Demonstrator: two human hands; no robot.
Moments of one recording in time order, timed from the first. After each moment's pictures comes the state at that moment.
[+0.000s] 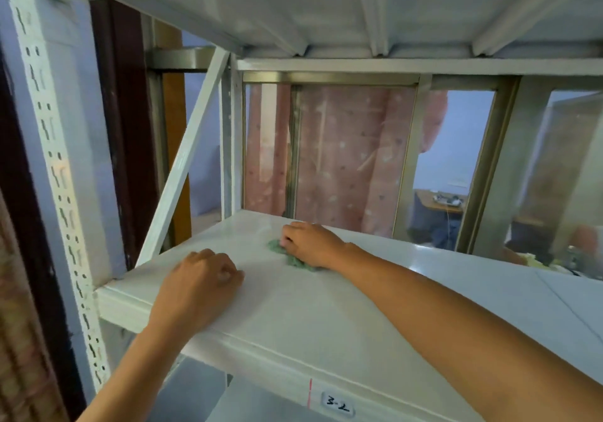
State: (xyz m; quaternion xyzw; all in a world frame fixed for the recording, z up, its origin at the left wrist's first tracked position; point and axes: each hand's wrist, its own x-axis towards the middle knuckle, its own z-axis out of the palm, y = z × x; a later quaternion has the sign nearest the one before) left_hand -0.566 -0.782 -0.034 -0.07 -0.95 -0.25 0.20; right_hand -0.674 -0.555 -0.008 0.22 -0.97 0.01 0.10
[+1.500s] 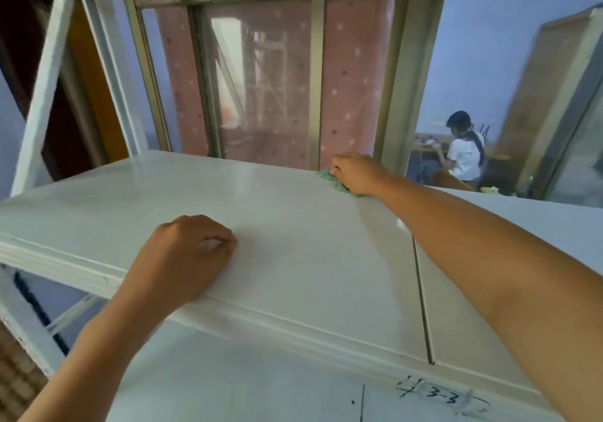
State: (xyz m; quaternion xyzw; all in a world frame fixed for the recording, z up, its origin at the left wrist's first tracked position) left_hand -0.433 -0.559 -0.044 -0.16 -0.92 -0.29 0.22; right_hand -0.608 -0.227 -0.018 0.09 -0.98 -0.01 0.18
